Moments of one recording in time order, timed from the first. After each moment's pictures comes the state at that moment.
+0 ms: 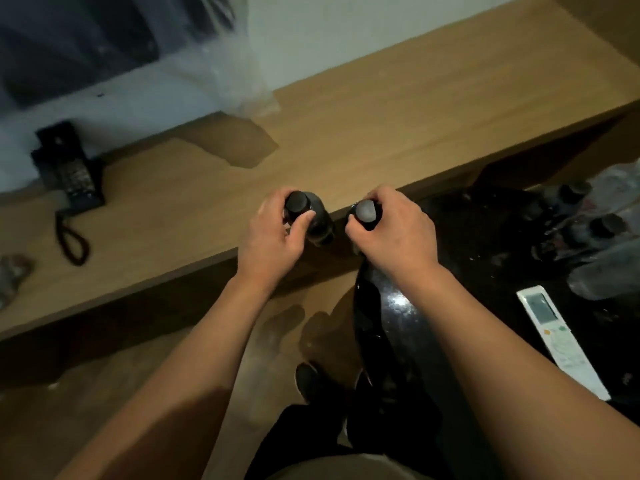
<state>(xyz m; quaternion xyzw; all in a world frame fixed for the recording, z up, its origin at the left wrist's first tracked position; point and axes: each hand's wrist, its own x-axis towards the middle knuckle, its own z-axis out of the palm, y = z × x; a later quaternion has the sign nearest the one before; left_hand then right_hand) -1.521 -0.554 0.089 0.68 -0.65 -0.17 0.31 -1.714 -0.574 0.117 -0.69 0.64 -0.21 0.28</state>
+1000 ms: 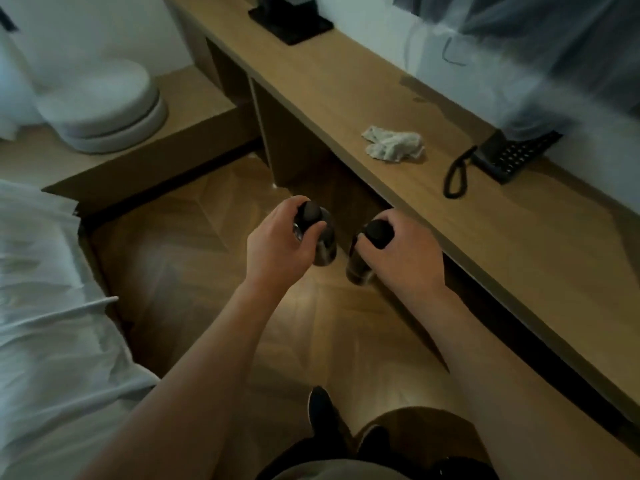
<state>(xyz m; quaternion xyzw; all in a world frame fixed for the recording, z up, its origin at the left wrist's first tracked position) -1.209 -0.103 0.132 0.90 -0.14 0.08 0.40 -1.258 -0.285 0.152 -0.94 0.14 -0.05 0.32</state>
